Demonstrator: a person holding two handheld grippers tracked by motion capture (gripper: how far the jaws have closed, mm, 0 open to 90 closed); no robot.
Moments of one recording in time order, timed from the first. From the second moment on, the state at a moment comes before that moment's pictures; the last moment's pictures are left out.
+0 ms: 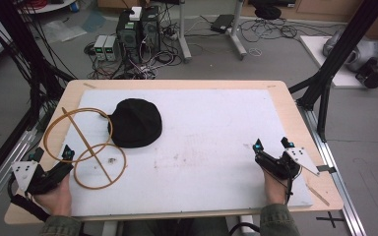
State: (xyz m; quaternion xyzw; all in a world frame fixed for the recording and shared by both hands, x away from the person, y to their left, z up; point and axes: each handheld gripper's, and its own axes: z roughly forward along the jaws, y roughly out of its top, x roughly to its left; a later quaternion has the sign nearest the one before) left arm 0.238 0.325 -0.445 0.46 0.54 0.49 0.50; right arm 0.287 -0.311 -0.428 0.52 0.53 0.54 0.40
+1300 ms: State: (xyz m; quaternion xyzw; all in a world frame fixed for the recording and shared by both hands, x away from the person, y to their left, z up) left arm 0.238 0.324 -0.445 0.46 0.54 0.49 0.51; right arm 0.308 -0.298 -0.415 0.49 0.57 0.55 0.36
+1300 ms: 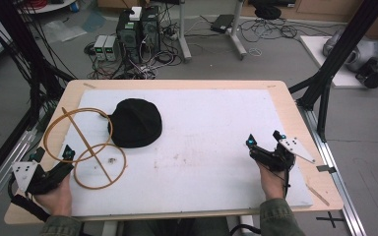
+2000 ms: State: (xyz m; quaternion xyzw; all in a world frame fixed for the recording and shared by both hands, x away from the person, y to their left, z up) left arm 0.239 0.324 -0.446 0.46 0.54 0.48 0.52; right arm 0.354 -0.244 -0.365 0.43 0.63 0.56 0.32
